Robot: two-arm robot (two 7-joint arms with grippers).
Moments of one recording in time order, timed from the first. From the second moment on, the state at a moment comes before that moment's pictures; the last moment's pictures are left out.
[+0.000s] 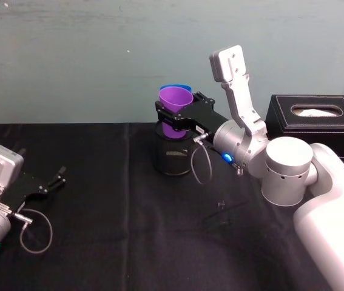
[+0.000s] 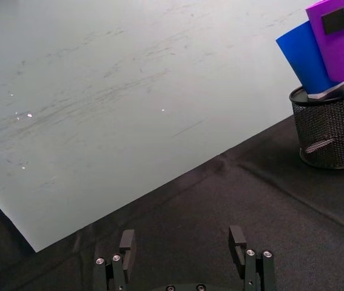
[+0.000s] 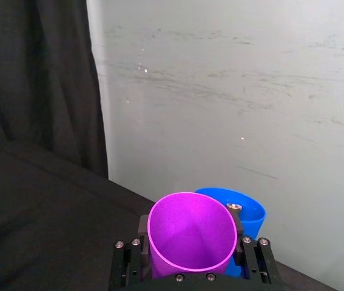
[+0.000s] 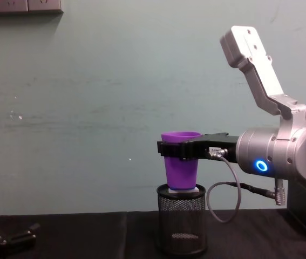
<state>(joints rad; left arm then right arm) -0.20 0.60 0.45 -1.41 -0.25 -0.12 0.03 0.55 0.12 -0.38 -1.23 0.19 0.19 0.27</state>
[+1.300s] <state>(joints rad) -0.20 0.60 0.45 -1.41 -0.25 -0.12 0.03 0.57 0.09 -0.36 -1.18 0.18 0.17 0.27</state>
